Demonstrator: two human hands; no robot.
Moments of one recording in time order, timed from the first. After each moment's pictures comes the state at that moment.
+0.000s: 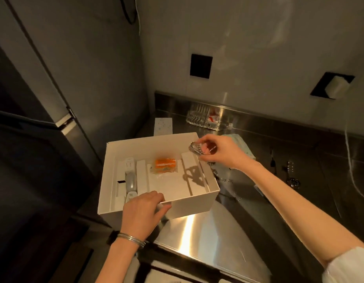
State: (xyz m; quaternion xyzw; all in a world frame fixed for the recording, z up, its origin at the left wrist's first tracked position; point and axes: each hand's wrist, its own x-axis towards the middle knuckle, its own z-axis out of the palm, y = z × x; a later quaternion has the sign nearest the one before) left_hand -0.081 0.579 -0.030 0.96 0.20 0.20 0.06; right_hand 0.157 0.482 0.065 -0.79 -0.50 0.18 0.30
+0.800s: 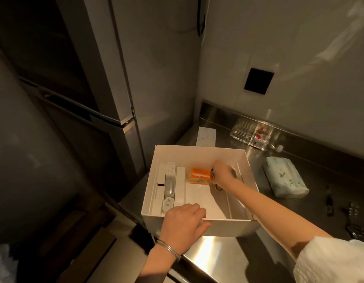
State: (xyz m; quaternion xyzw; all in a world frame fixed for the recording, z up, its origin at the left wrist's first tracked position) left_hand -0.082 0.584 -0.042 0.95 0.21 0.24 0.00; right_hand 0.148 0.627 -0.072 -0.89 -0.43 0.13 -0.04
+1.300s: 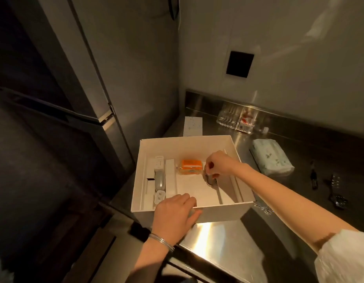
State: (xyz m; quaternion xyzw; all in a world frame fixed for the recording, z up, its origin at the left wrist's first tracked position) left_hand -0.081 0.584 -0.043 0.95 0.19 0.24 0.02; right_hand 0.161 0.587 -0.032 -0.80 -0.53 0.27 0.06
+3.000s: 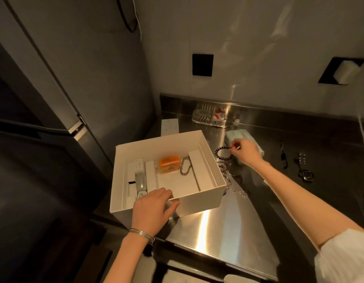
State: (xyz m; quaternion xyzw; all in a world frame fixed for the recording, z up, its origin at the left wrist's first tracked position) left_hand -0.080 0.583 -0.040 0.95 0.20 0.22 0.01; right_hand 0.231 0.467 -0.023 -0.89 -0.32 0.09 0.30
